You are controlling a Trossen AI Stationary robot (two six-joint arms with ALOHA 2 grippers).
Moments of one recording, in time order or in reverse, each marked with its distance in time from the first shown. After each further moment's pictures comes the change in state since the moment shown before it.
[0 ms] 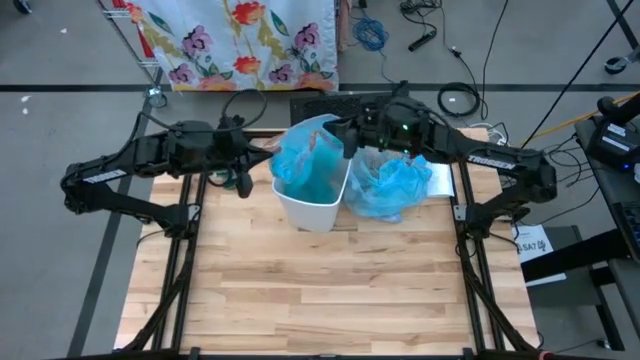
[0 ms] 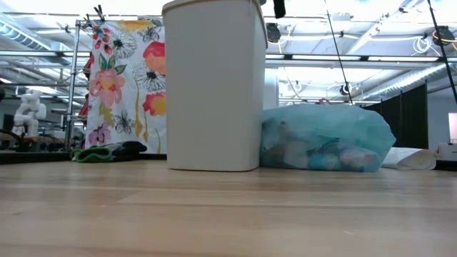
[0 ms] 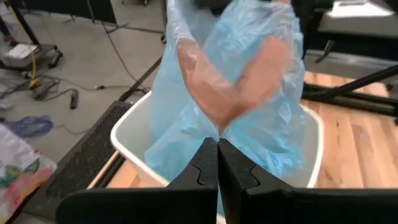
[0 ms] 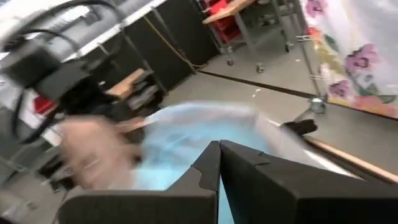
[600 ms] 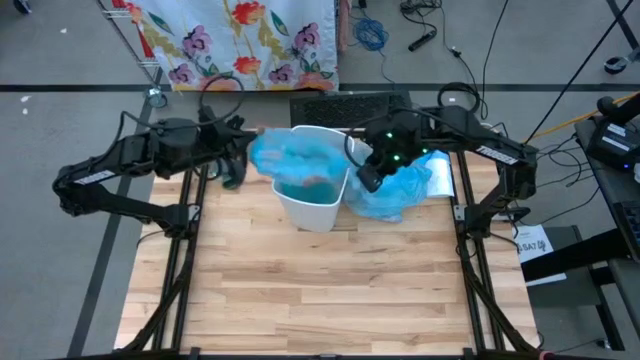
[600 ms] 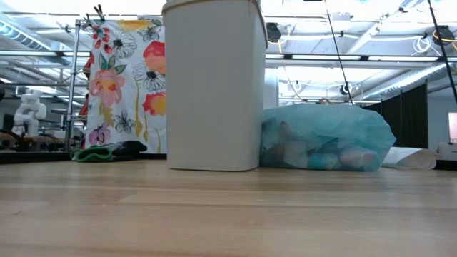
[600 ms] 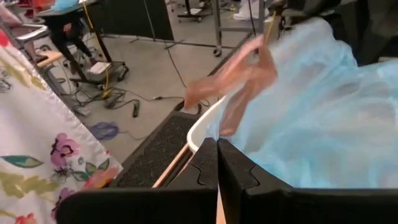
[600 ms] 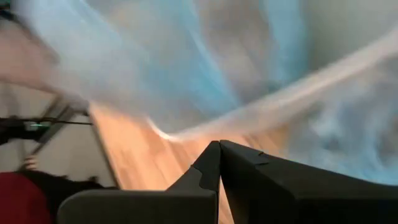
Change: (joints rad) left arm 0.002 -0.060 0.000 -0.008 -0.232 0.076; right arm 0.085 0.187 0.589 -1.192 -0.197 0.034
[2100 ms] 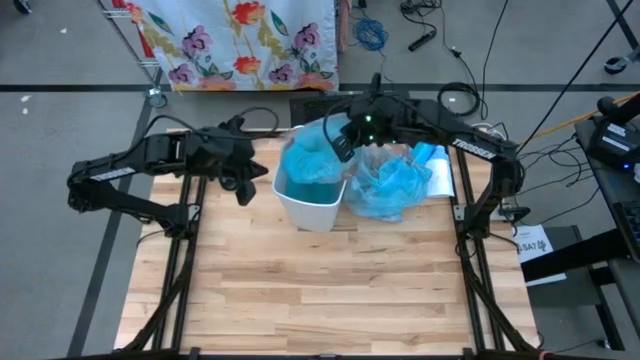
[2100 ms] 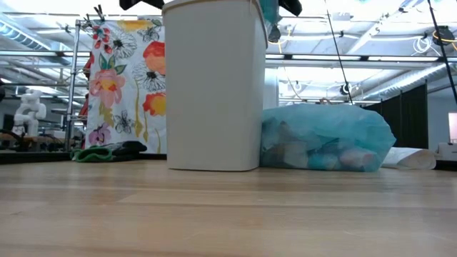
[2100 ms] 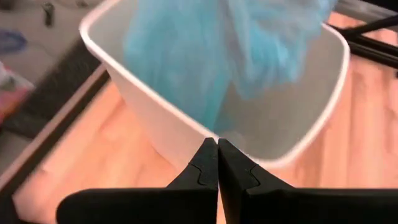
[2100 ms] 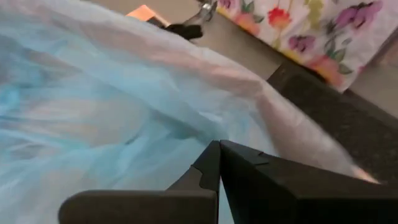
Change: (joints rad) left arm 0.016 0.106 0.000 -0.231 0.310 -0.237; right arm -0.085 0.107 0.021 0.213 0.417 -0.189
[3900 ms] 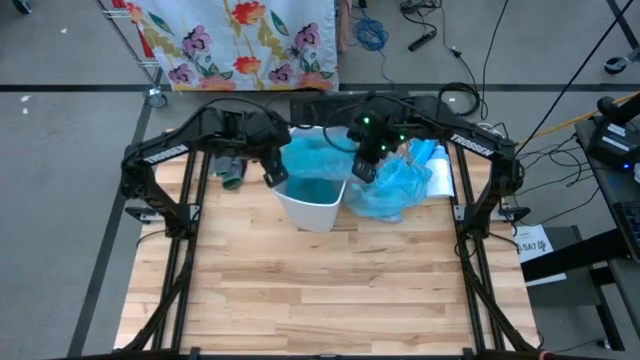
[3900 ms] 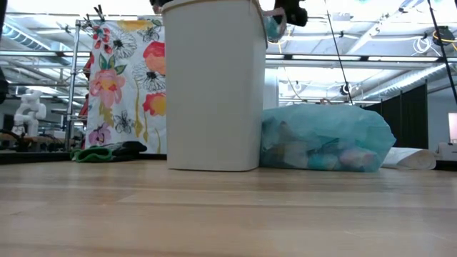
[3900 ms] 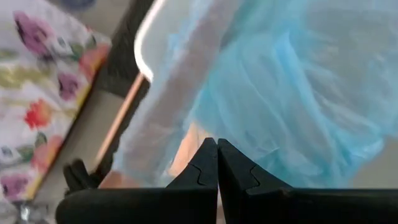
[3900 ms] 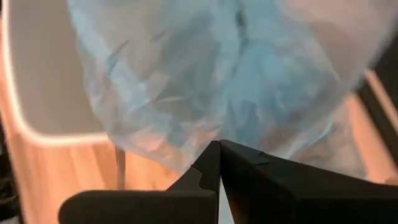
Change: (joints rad) left arm 0.047 0.485 0.565 -0.454 -0.203 0.089; right arm -0.051 0.007 0.000 -0.289 -0.369 -0.274
